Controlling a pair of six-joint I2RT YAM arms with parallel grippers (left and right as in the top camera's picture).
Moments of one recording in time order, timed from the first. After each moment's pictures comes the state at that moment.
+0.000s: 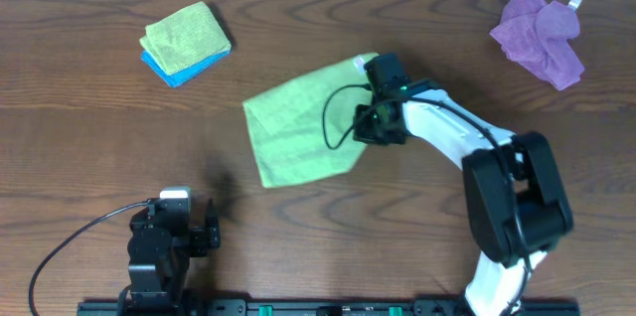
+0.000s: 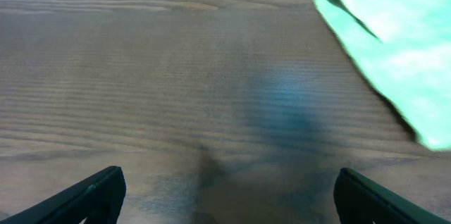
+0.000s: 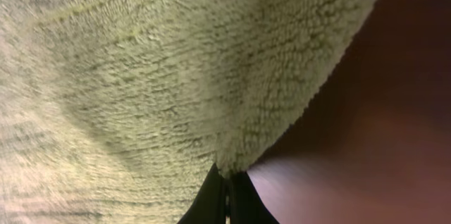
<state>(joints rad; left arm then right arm) -0.02 0.01 0.16 -0.73 -0.06 0.02 0.38 1.95 1.24 -0.66 -0.14 0.50</state>
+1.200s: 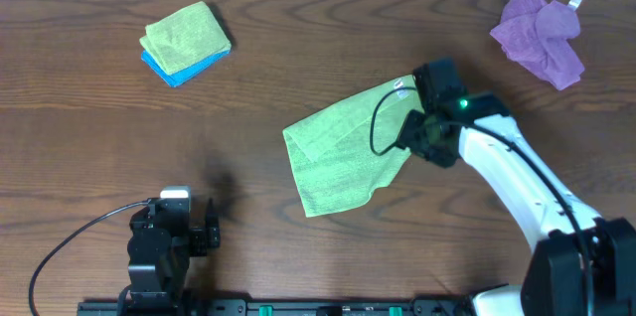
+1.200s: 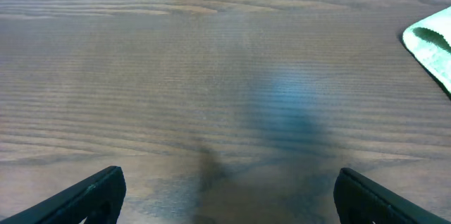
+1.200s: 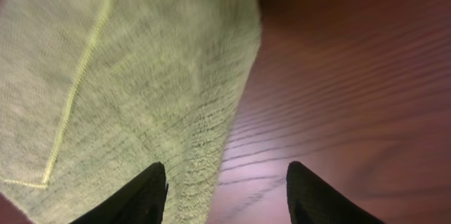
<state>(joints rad) -0.02 0.01 0.16 -0.72 -0.05 0.03 0.28 1.59 1.08 -0.84 -0.02 0.72</state>
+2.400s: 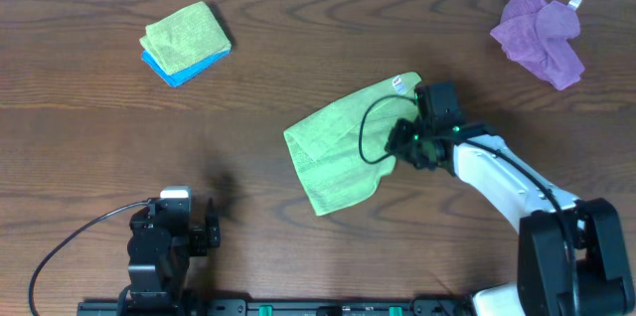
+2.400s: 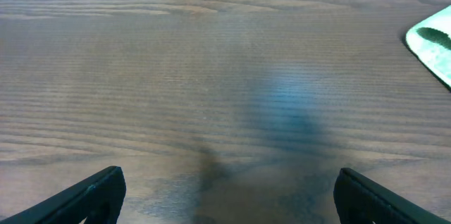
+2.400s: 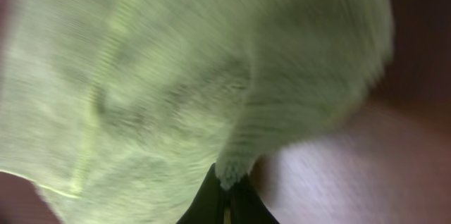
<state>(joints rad) -0.02 0.01 0.16 -0.72 -0.06 0.03 0.26 1.63 0.88 -0.40 -0.20 0.68</state>
